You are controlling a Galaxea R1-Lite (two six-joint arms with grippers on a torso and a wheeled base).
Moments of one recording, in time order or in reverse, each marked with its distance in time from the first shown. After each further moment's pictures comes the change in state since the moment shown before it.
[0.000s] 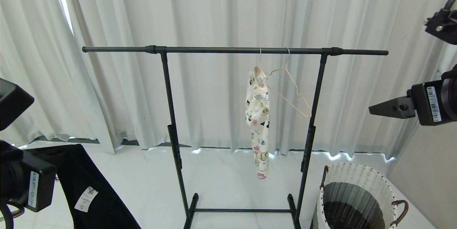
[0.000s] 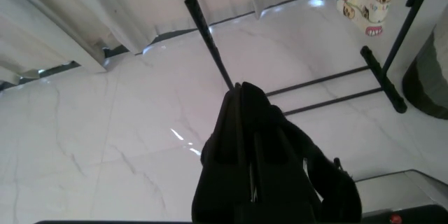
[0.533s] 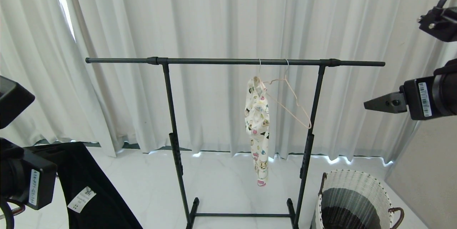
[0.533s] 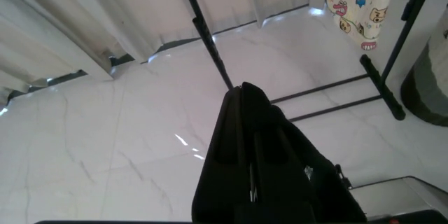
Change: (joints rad) left arm 0.000 0.003 -0.002 -0.008 0.000 0.016; right arm -0.019 0.016 0.009 -0.073 0.004 -0.024
